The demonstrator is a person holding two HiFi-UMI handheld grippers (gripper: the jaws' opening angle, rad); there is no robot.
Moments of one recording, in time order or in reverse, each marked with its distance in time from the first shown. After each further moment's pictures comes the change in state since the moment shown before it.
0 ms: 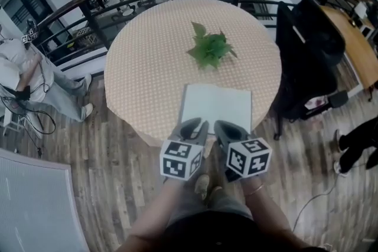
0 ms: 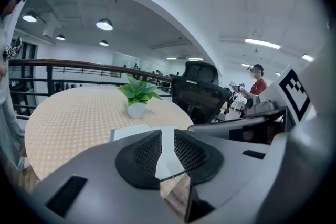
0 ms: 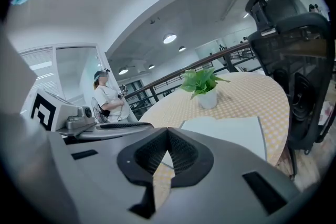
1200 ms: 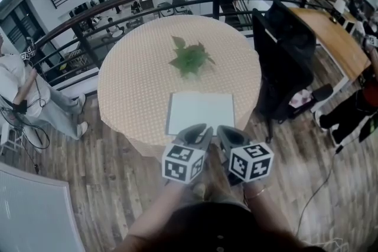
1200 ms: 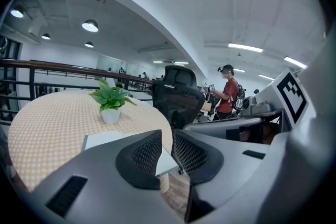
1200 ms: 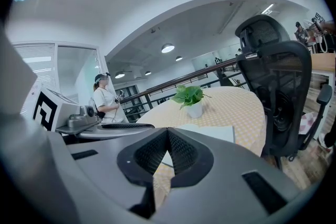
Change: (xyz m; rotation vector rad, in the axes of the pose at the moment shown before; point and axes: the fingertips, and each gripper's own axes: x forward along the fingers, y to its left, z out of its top) left arm -0.005 -0.086 0.011 0.067 -0.047 -0.151; right arm -0.081 -0.017 0.006 -0.045 -0.095 -0.081
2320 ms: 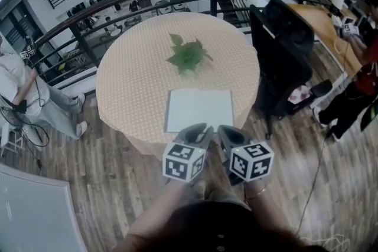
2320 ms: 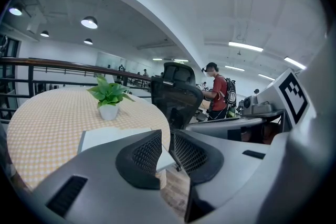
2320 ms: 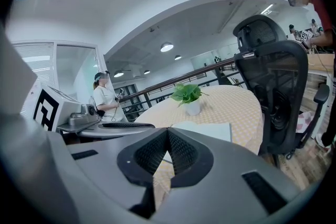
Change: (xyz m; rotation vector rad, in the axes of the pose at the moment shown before) left arm 0.000 -0.008 -0.009 -0.012 0.032 -0.011; right arm -0.009 -0.002 -0.008 0.002 0.015 -0.014
